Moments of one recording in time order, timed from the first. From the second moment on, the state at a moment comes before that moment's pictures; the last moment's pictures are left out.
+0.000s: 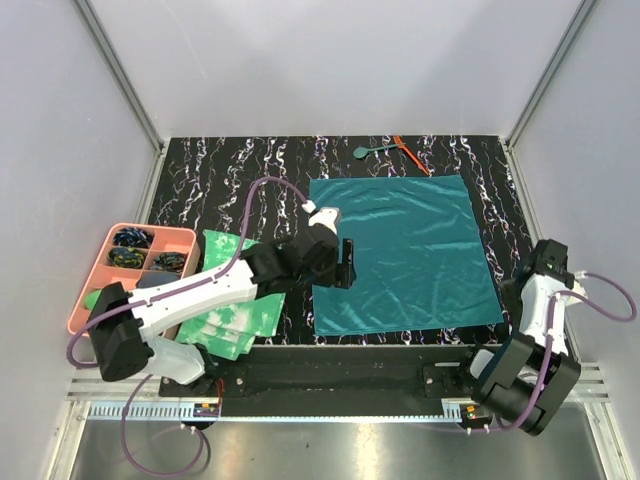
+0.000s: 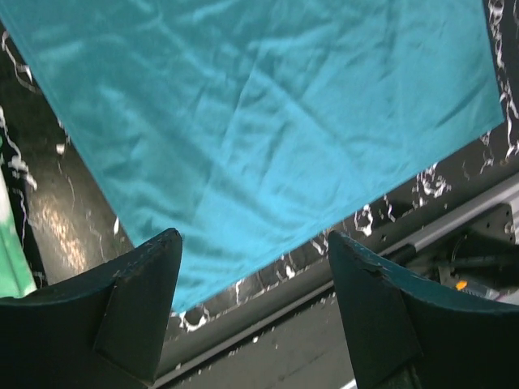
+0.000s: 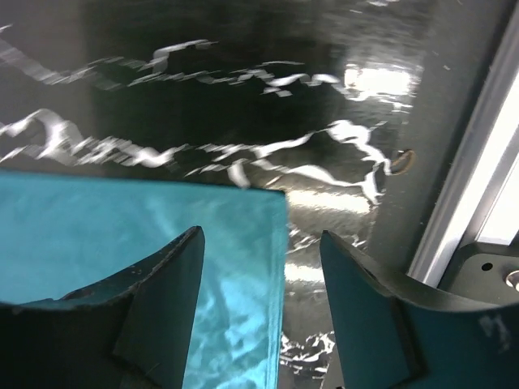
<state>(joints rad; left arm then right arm) -1.02 1.38 1.11 -0.50 -0.19 -0.73 -0.55 1.09 0.68 -0.83 0.26 0.86</state>
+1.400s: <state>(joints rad) -1.07 1.28 0.84 -0.54 -0.26 -1.03 -0.62 1.23 0.57 -0.57 0.13 0.91</state>
